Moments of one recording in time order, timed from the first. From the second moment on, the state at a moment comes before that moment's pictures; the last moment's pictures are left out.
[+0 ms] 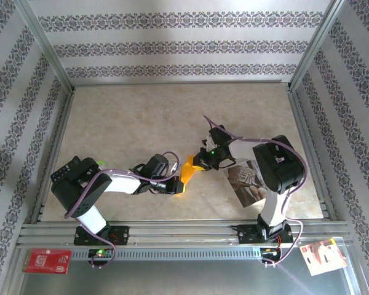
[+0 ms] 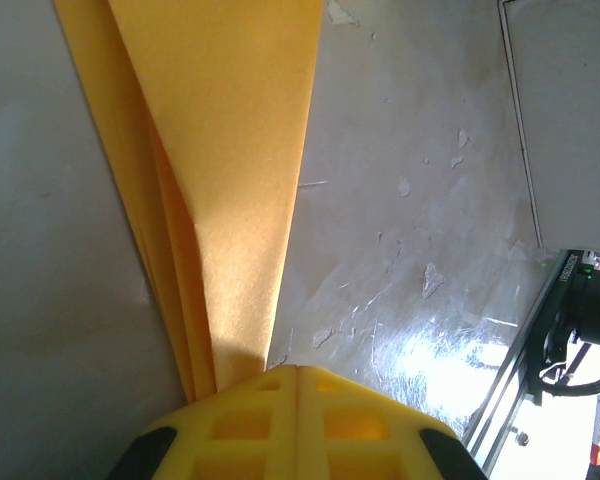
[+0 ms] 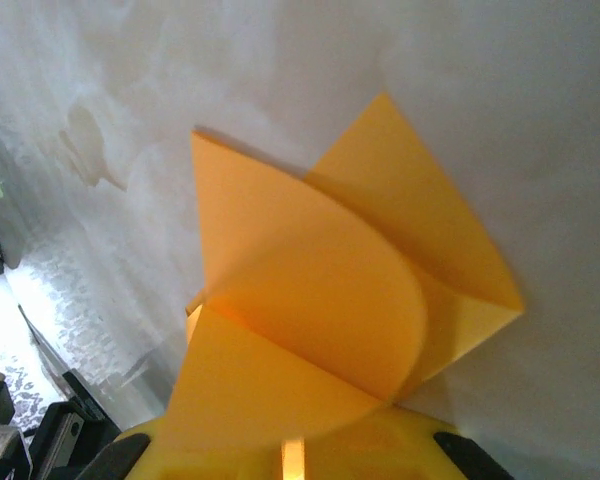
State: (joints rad) left arm -0.73 1.65 0.55 0.23 0.54 -0.74; right arm 0.41 1.86 0.93 -0.26 -0.68 0.71
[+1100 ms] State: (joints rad) left arm -0.59 1.47 0.65 0.08 0.51 -0.84; right arm 0.51 1.52 0.90 -0.36 -0.28 0.64
